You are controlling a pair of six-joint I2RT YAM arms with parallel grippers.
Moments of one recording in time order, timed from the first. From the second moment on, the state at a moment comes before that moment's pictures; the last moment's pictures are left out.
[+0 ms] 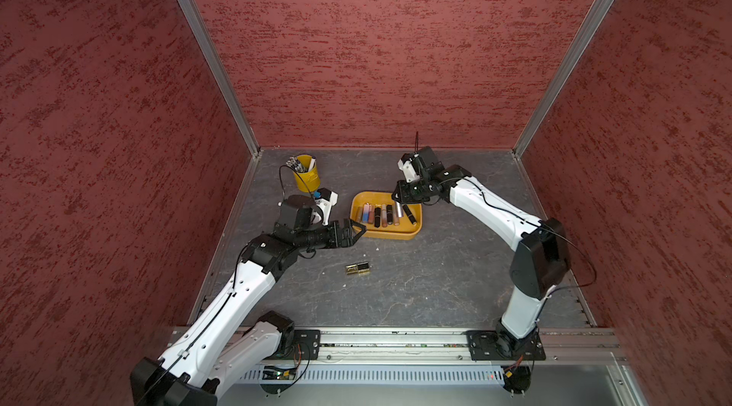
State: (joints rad) left arm -0.40 0.91 0.83 -0.61 0.44 -0.54; right arm 0.55 1.85 1.61 -0.75 -0.20 0.39
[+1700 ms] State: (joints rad) left arm -0.37 0.96 0.72 -0.67 0.43 -0.49; right arm 0.50 2.16 1.69 -0.71 -0.14 0.37
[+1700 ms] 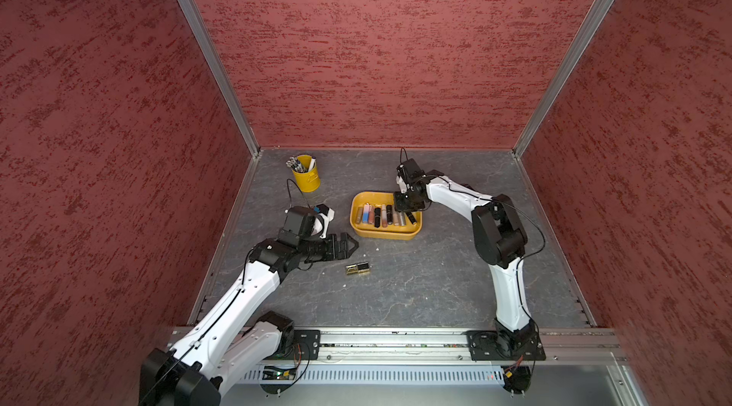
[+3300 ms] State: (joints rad) left arm -0.57 1.15 0.83 -0.67 0.34 0.17; right arm 0.50 1.50 1.22 -0.65 -0.31 0.49
